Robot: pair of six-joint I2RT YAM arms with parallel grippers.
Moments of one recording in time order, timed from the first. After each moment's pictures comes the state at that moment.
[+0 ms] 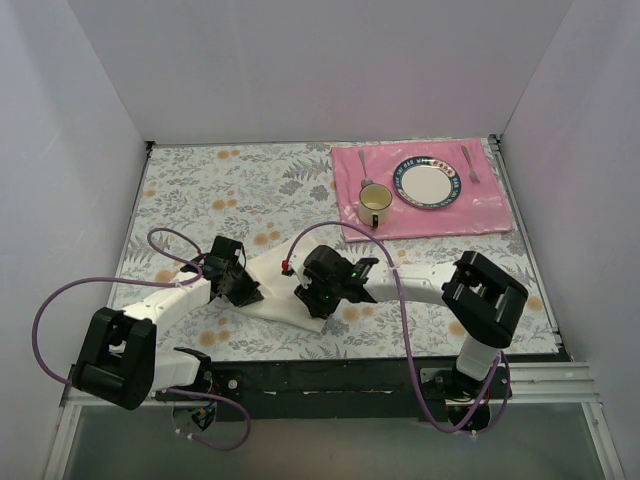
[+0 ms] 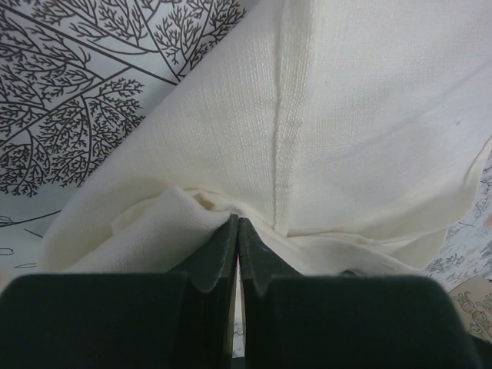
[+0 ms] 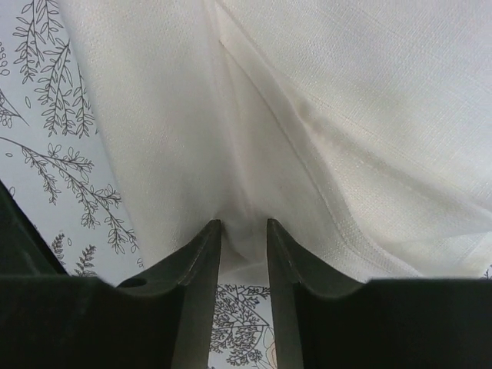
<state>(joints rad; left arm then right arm) -0.33 1.25 0.55 -0.42 0.07 -1.01 1.06 1.72 0.97 -0.21 -0.18 0.04</state>
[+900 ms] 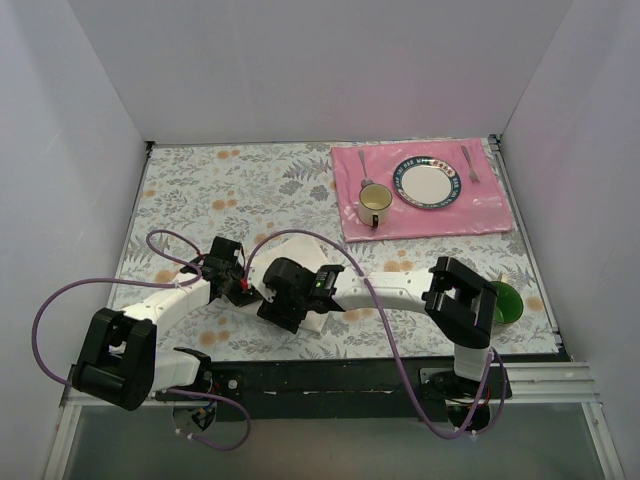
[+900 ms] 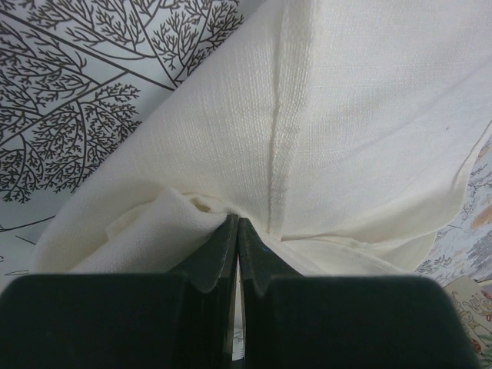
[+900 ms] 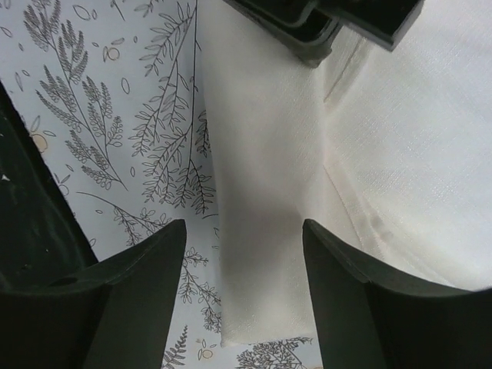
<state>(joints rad) -0.33 1.24 0.54 -0.39 0.09 -1.03 1.25 1.85 1.29 -0.38 -0.03 -0.04</state>
